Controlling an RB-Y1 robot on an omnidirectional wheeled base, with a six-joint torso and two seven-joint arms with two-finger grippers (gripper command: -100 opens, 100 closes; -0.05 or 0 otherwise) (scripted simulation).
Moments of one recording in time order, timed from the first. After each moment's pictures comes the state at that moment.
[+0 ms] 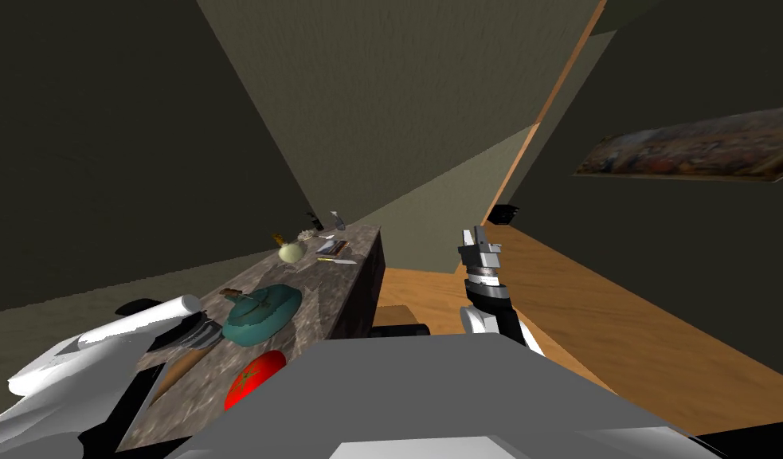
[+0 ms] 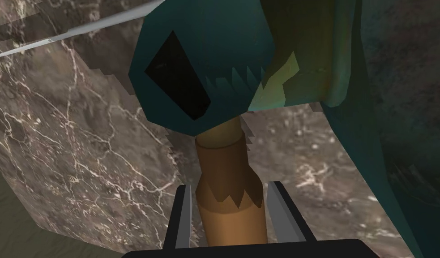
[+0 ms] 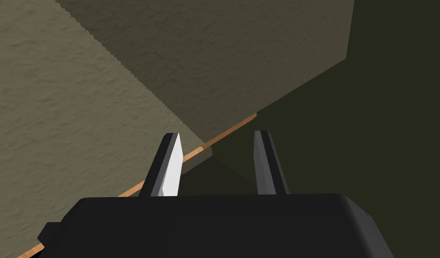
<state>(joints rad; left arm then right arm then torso) -0.09 1.03 0.49 -0.64 0.63 1.09 0.33 0.53 0.04 0.03 -2.29 0.11 -0.49 -0.17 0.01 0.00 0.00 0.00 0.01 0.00</state>
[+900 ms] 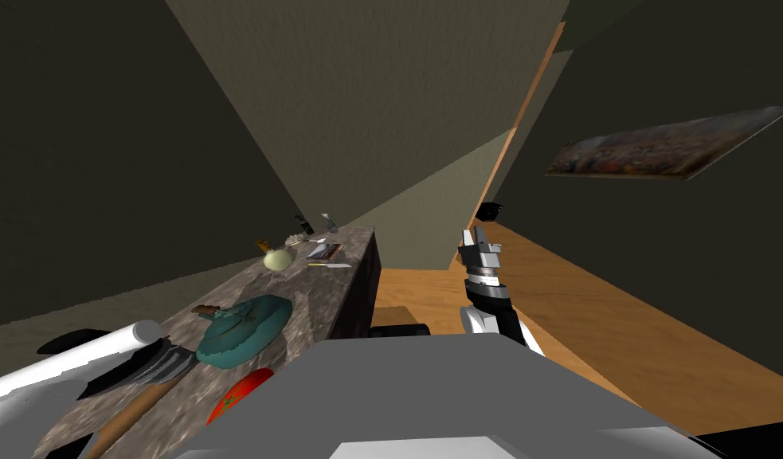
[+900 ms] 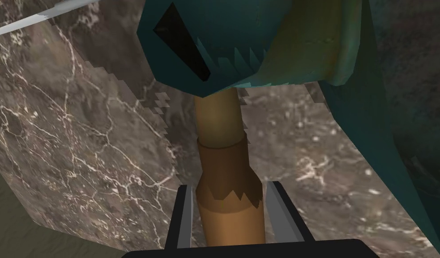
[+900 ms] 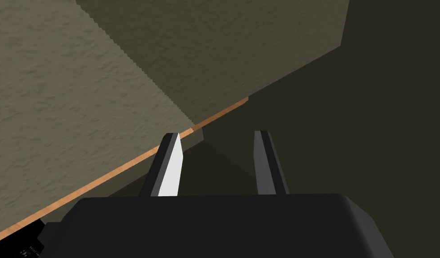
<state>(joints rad) 0.16 1.02 0.57 -0.81 0.73 1.11 0.40 0.53 0.04 0.03 -2.29 0.11 -0.49 -0.17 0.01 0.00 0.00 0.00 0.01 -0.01</state>
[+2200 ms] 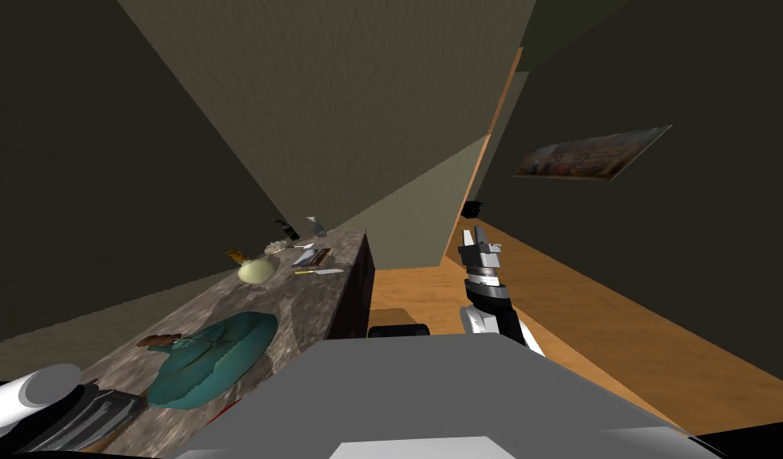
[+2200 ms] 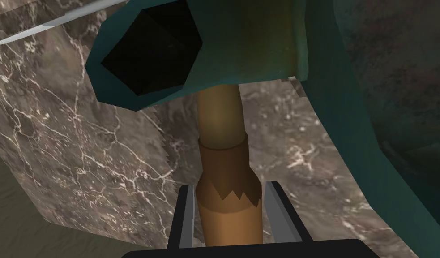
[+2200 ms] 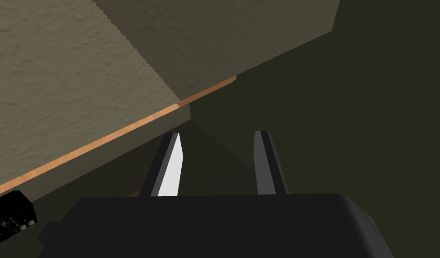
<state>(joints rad) 0.52 1.00 0.68 -1.10 0.86 1.17 0.53 0.53 0.04 0.03 -2.29 0.11 -0.49 -0.17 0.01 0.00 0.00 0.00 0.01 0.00</state>
